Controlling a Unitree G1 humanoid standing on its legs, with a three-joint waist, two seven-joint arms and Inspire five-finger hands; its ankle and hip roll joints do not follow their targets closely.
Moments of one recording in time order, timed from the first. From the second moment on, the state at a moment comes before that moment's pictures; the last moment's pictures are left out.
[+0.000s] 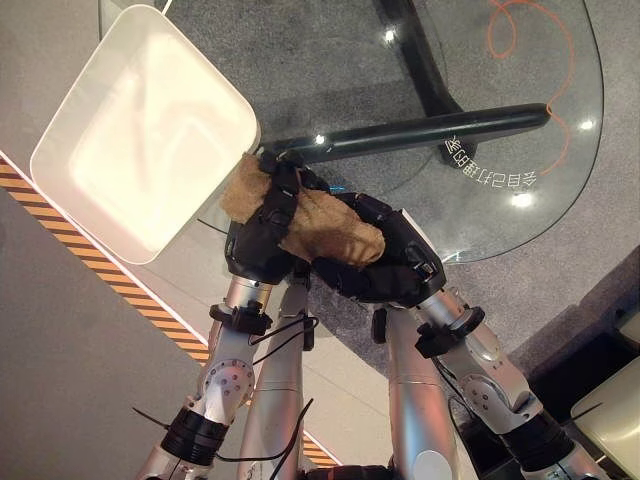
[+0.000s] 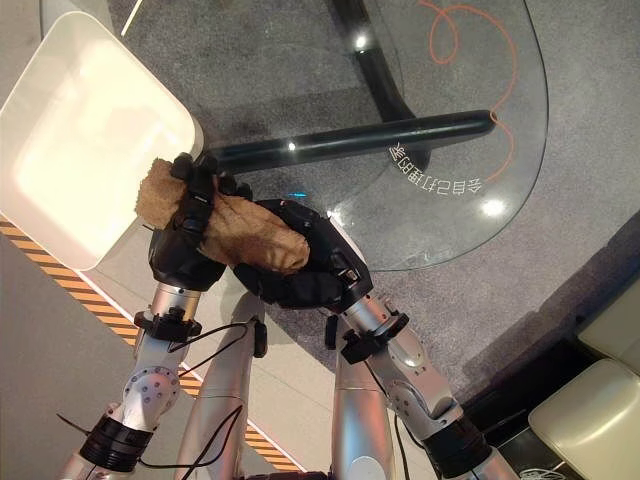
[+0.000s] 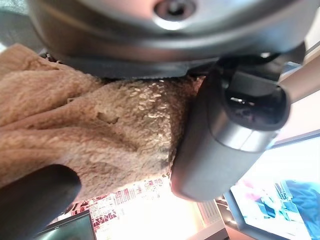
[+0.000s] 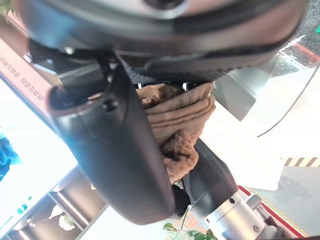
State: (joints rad) left arm -0.20 0.32 -0.30 -0.14 -1.27 -0.33 -0.39; right arm -0.21 -0.45 0.42 -0.18 0.76 -0.26 0.27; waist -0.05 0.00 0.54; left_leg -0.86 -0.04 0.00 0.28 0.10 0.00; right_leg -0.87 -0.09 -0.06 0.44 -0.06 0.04
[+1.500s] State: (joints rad) left arm -0.10 0.29 -0.30 -0.04 -1.27 -0.30 -0.42; right arm -0.24 -0.31 0.27 -0.16 0.94 -0.42 0.17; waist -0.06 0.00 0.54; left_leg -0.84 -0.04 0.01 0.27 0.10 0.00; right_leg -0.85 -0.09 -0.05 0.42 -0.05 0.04
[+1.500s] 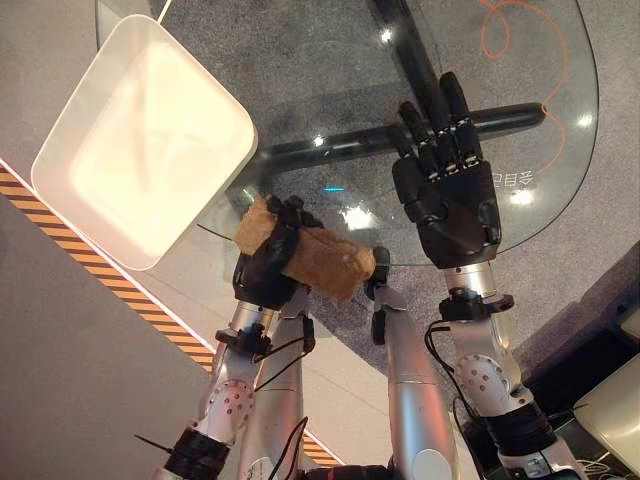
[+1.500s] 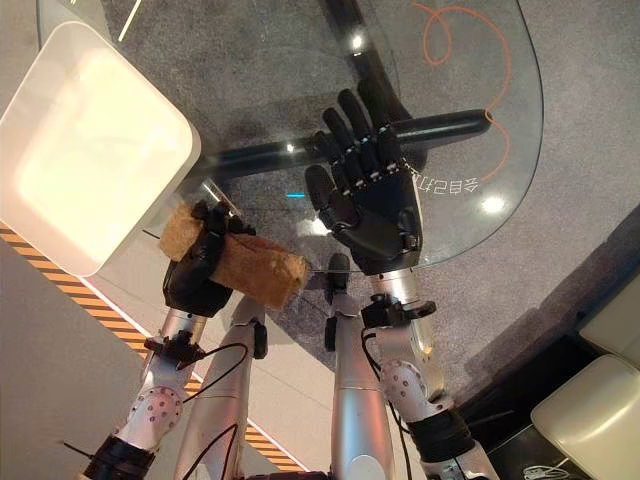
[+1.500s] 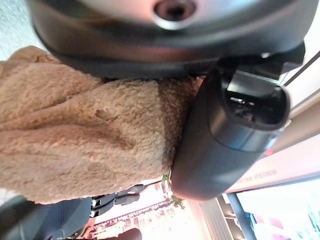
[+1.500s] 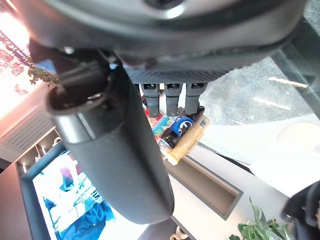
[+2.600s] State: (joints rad) left arm -0.09 0.33 -0.10 -0.13 -1.25 -0.64 -0.42; right arm -0.13 -0.30 0.25 -0.08 0.85 -0.23 0.15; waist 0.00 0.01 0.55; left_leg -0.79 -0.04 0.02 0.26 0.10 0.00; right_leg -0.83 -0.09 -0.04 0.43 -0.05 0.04
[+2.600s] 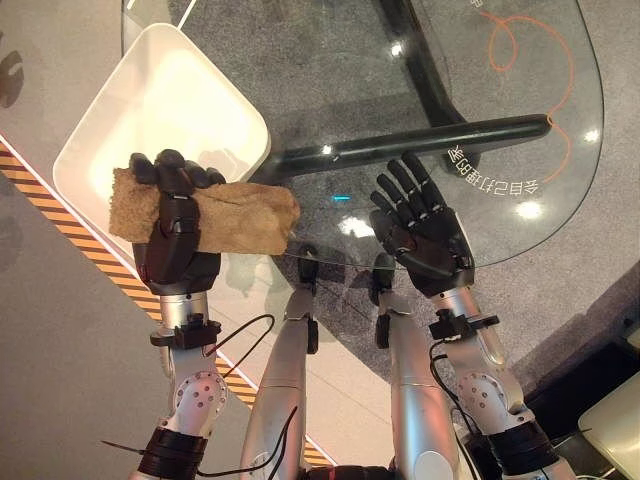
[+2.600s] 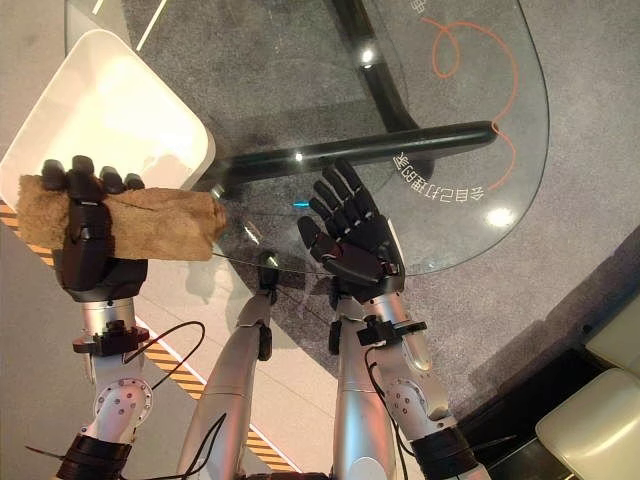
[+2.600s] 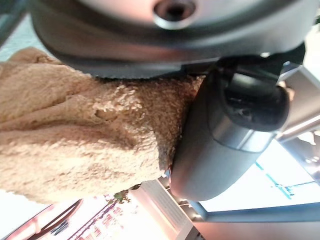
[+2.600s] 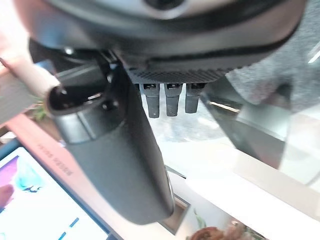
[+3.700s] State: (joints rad) left arm -0.55 0.59 -0.02 0.26 -0.52 -0.78 0.73; right arm -0.26 -0.43 0.43 0.19 0.66 0.08 0.29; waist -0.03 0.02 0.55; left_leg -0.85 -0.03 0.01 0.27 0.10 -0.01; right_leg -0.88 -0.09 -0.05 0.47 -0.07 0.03
